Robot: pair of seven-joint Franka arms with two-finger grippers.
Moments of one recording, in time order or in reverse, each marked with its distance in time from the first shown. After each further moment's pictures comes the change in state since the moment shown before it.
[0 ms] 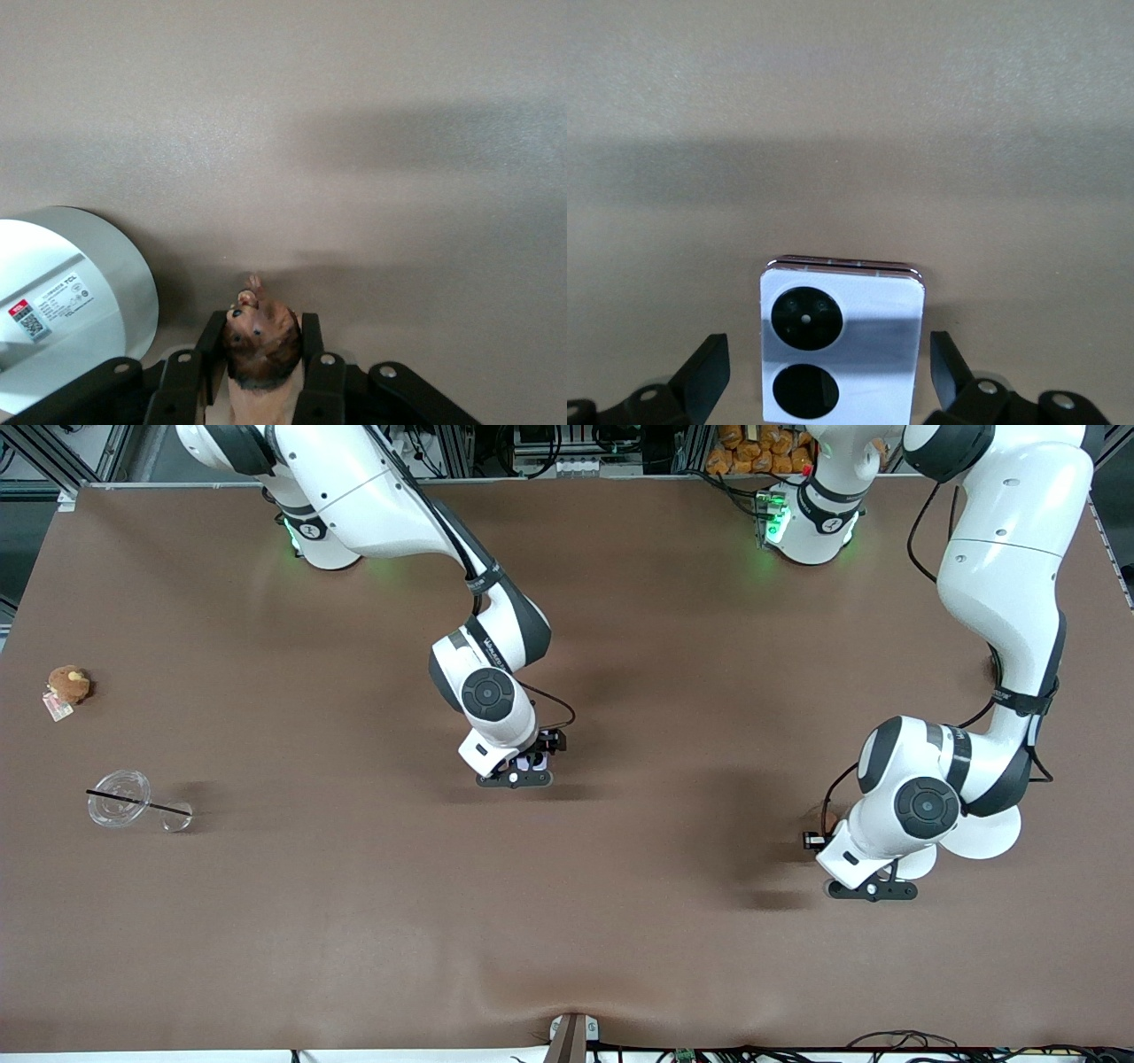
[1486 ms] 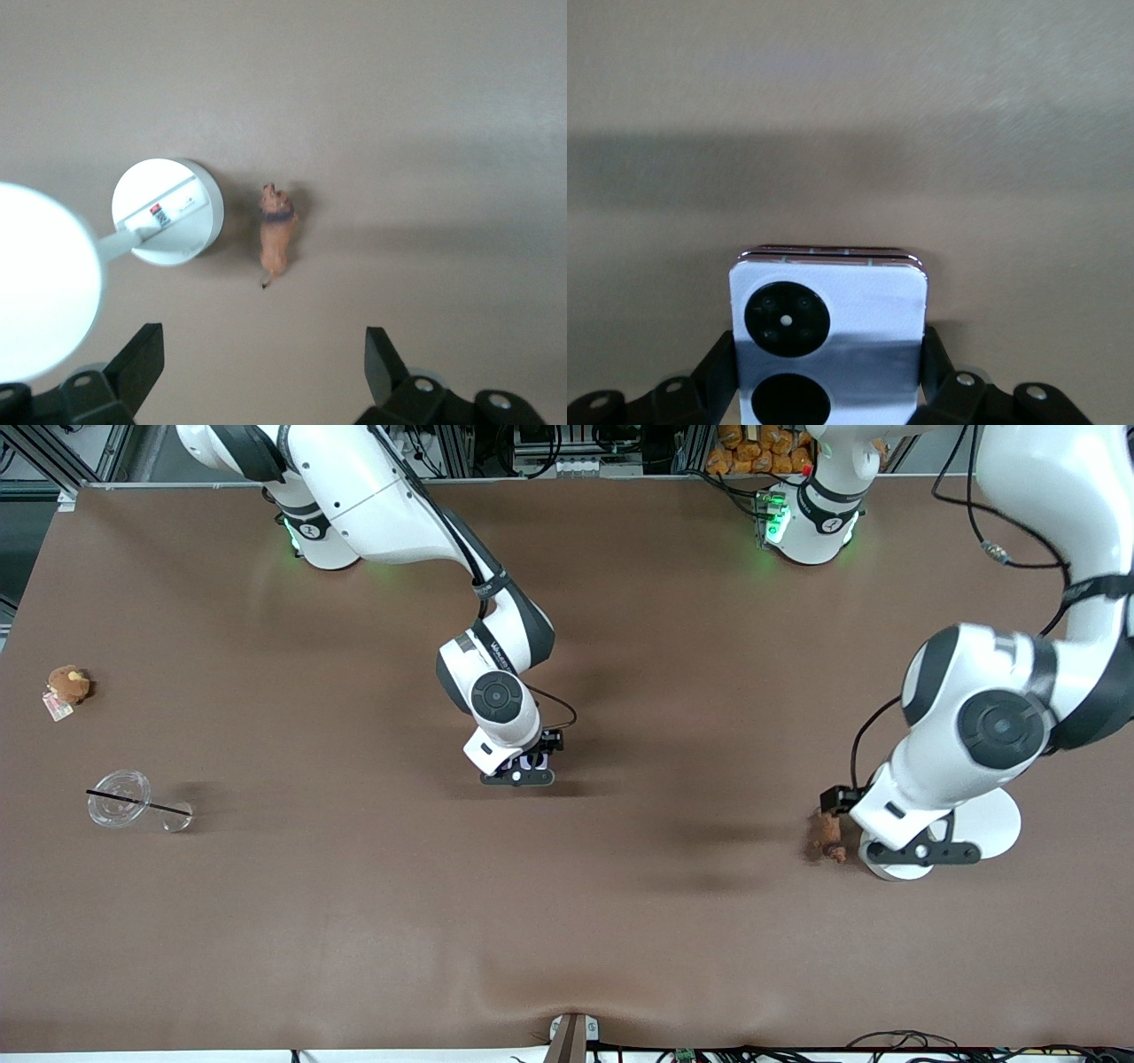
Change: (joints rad) left arm 0.005 -0.315 -0.078 0.025 -0.073 -0.337 0.000; right arm 0.014 0.027 -0.016 0.006 -0.005 -0.008 0.042
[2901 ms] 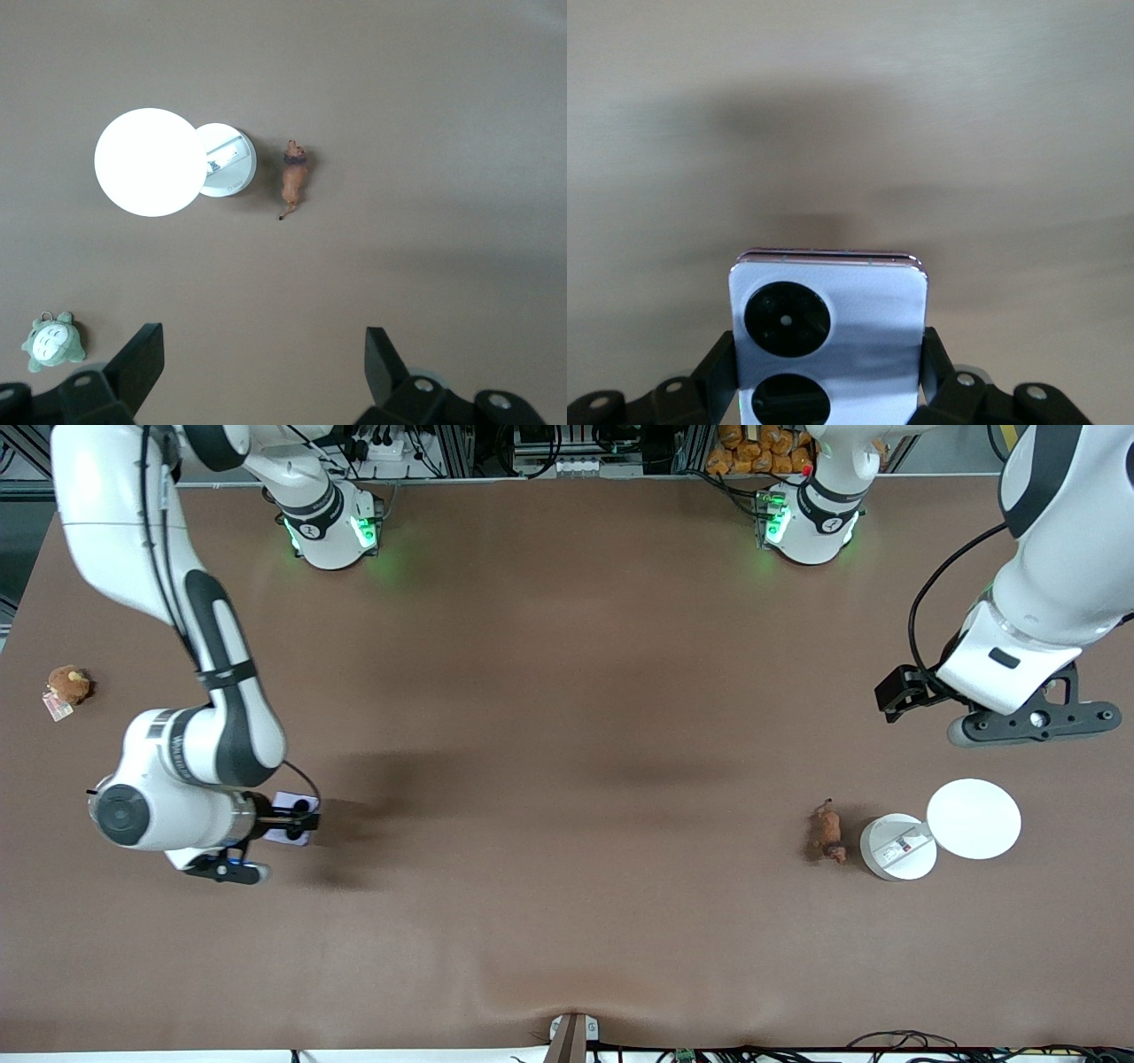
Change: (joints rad) left arm 0.003 -0.287 -0.009 0.048 -0.096 -0.245 0.000; right arm -0.640 -0.094 -0.066 0.026 -0.047 -0.242 -0.559
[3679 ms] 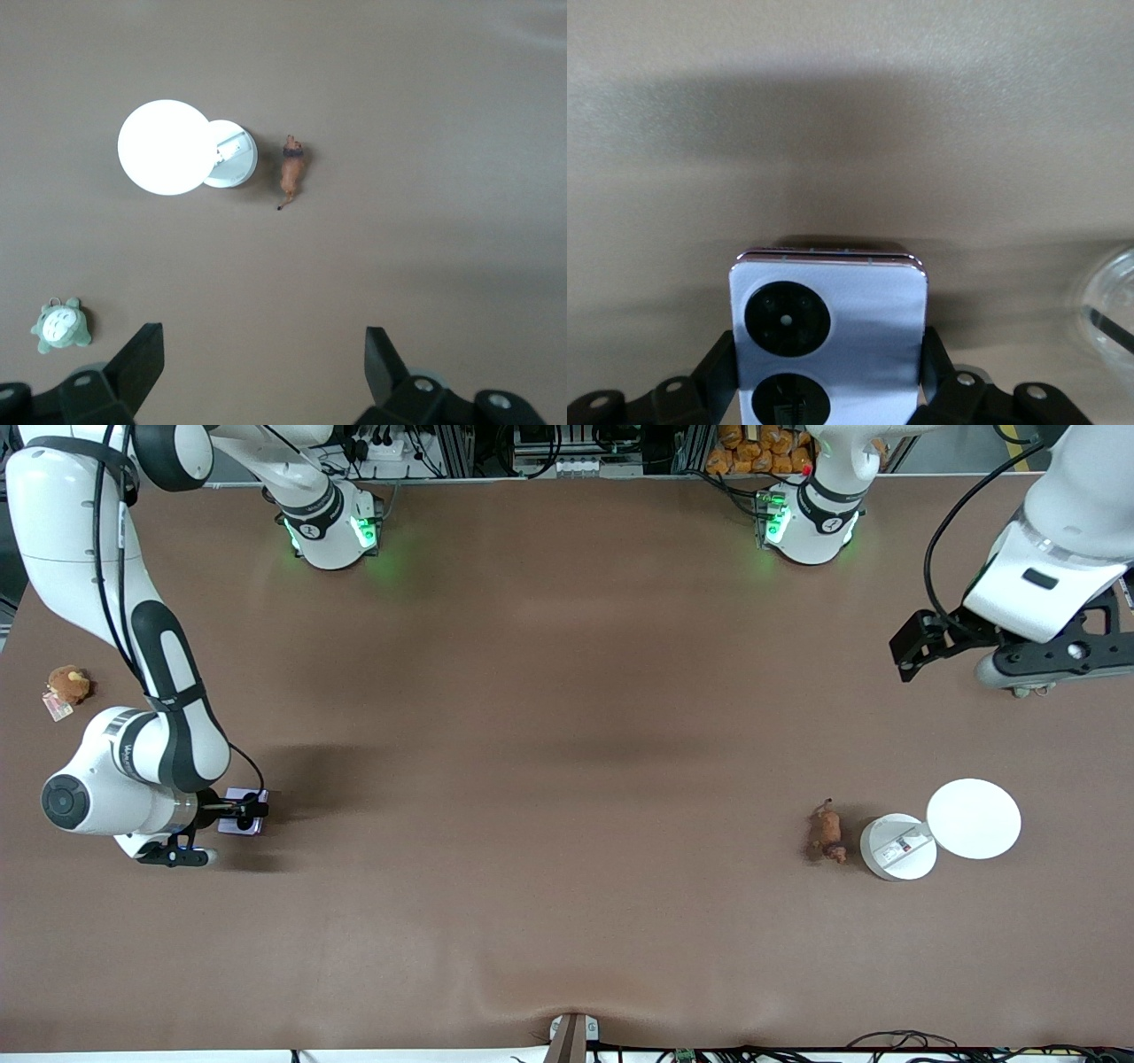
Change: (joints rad) left arm -0.082 -0.100 0.101 0.001 -0.062 -0.063 0.012; right arm -0.142 0.041 0.003 -0.107 -0.004 0.143 -0.216
